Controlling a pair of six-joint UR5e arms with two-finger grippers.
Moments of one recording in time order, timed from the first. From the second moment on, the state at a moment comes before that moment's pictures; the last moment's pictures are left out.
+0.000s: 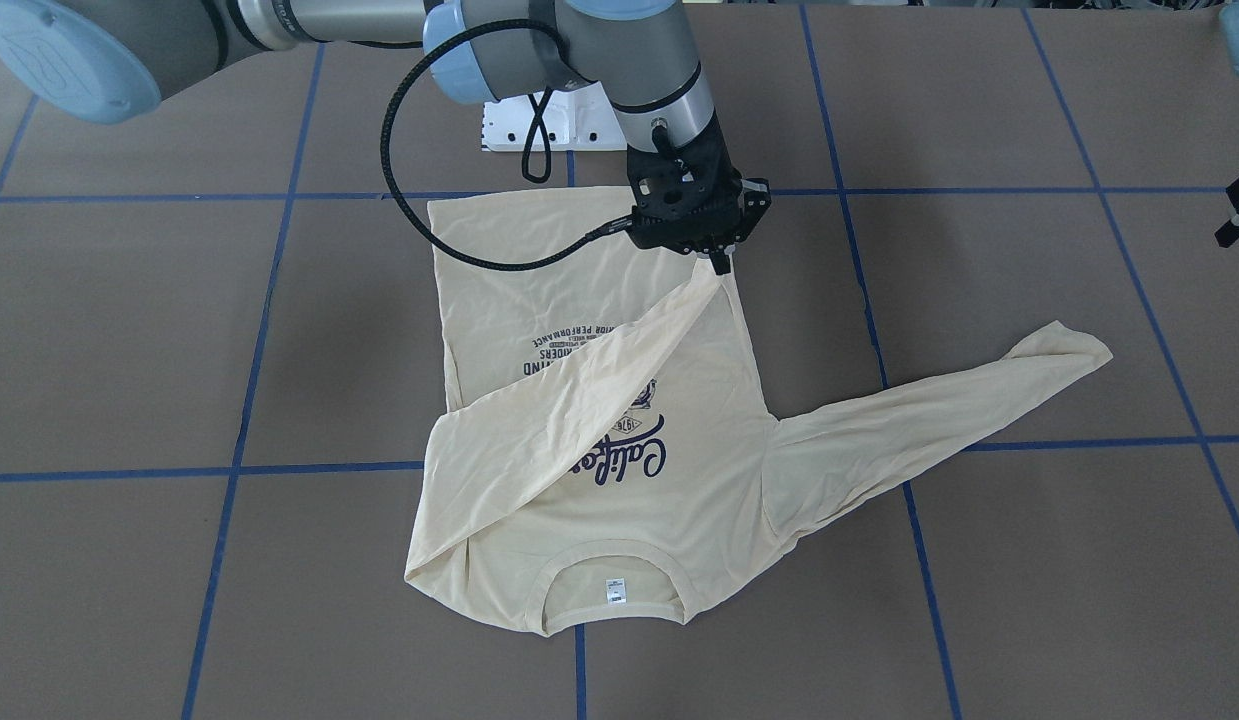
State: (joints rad) left arm -1.45 -1.43 -1.84 -1.92 -2.38 -0.13; right arm 0.51 -0.53 1.48 -1.37 1.87 1.37
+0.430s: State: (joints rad) left arm -1.45 -1.43 -1.80 -1.97 -2.39 -0.13; right arm 0.48 -0.53 1.49 -1.37 1.87 1.36
